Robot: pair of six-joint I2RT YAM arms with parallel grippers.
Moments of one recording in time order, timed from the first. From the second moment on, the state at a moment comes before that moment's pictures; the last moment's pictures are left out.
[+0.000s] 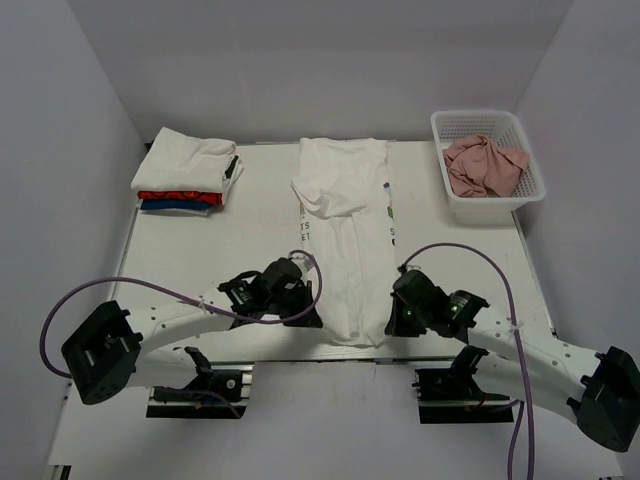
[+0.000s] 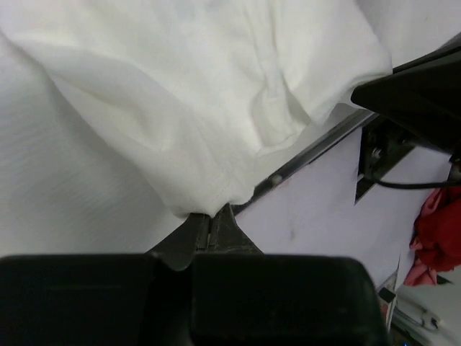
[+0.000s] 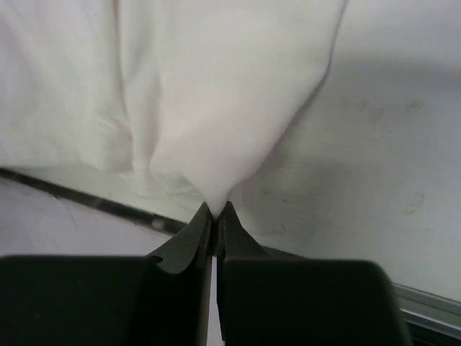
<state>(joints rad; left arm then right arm) -0.94 1.22 0.59 -0.20 0.23 -0.82 0.88 0.88 0.46 -0.64 0.00 0.81</state>
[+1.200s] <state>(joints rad) -0.52 1.96 1.53 -0.19 -0.08 -0.52 0.46 1.74 1.26 -0.29 0.31 0.58</state>
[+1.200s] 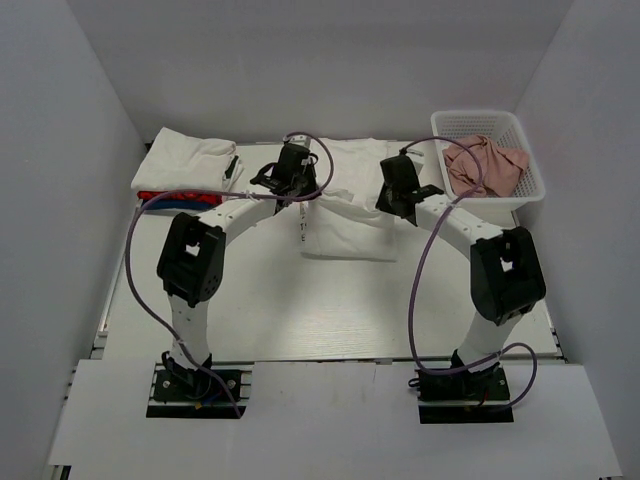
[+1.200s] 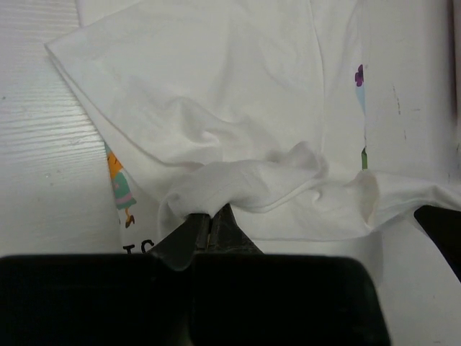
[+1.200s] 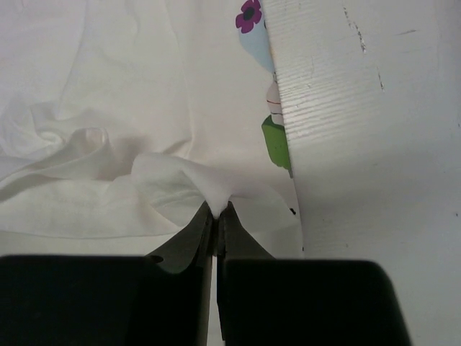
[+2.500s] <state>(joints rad) -0.47 1.77 1.11 -0.19 0.12 -0.58 0.41 2.26 1.80 -0.17 -0.08 0.37</state>
